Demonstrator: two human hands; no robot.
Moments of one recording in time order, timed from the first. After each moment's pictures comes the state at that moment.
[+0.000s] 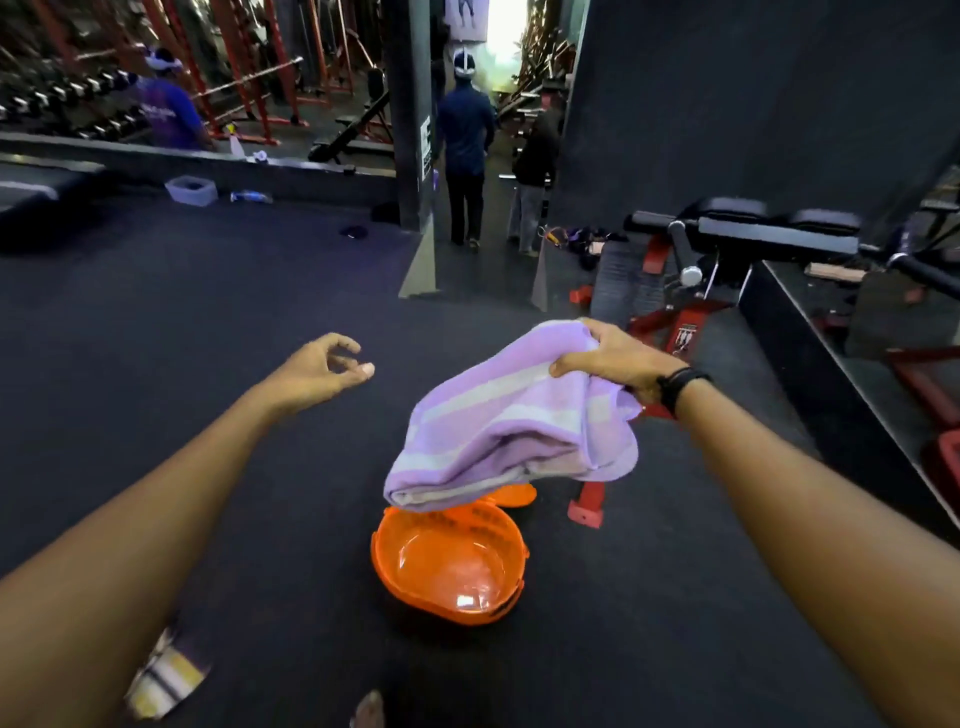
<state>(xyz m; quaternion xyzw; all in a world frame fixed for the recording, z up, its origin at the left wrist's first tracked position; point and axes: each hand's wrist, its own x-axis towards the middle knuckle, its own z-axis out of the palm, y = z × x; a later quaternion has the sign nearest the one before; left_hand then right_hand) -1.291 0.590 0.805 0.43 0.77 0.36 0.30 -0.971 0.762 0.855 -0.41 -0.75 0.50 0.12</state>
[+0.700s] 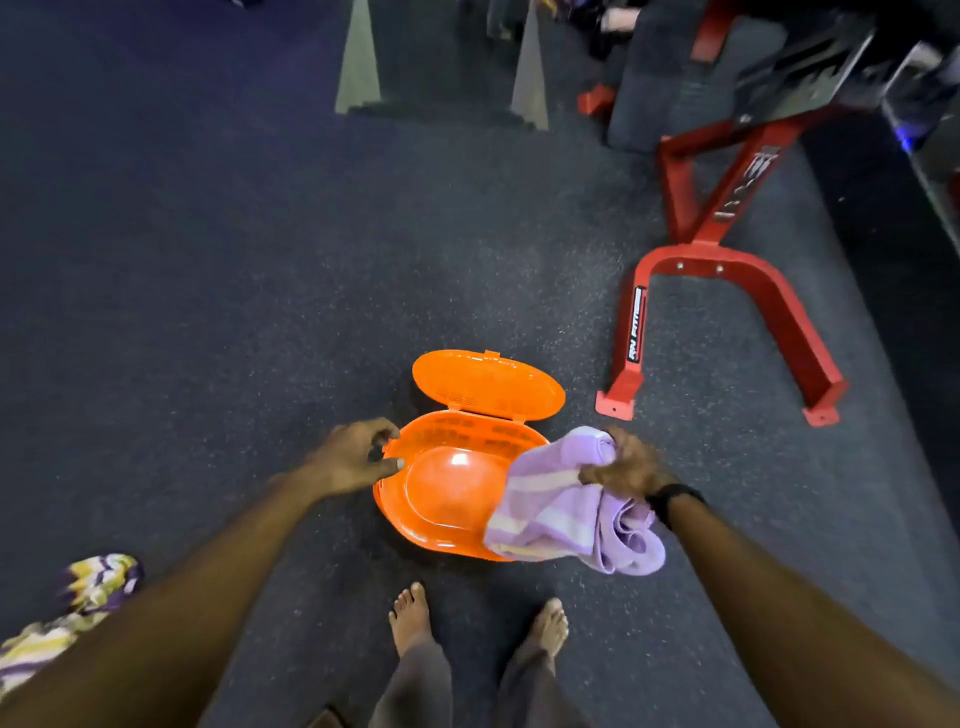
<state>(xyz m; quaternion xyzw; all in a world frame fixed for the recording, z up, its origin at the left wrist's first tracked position) -1.405 0.707 0.472 0.53 0.72 0.06 0.45 -1.072 0.826 0.478 -0.65 -0.63 0.41 -0.11</state>
